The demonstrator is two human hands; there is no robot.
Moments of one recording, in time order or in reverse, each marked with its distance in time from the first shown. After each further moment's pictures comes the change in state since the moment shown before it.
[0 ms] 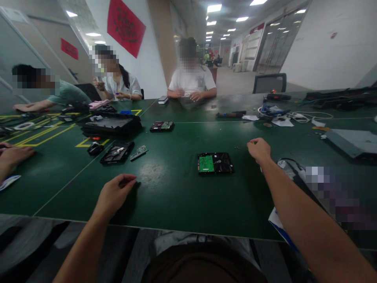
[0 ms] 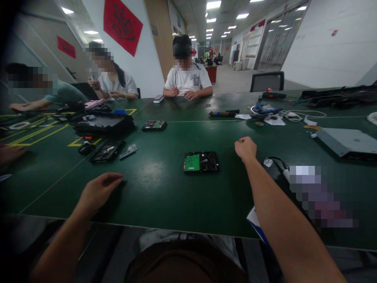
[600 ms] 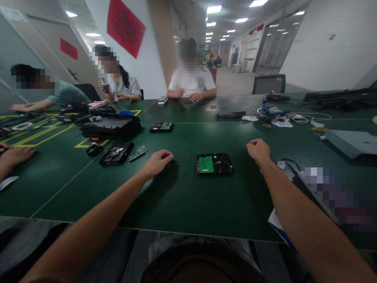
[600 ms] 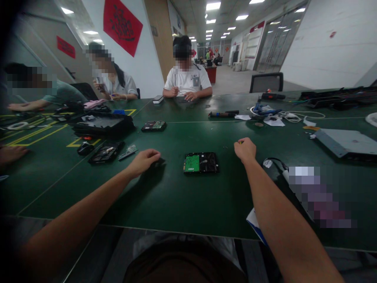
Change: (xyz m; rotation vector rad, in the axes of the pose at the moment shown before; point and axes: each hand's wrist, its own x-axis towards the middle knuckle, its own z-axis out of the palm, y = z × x) left_hand 0.091 0.105 0.083 -0.232 -0.286 0.217; right_hand 0.001 0.001 0.000 -0.008 -0.010 0.004
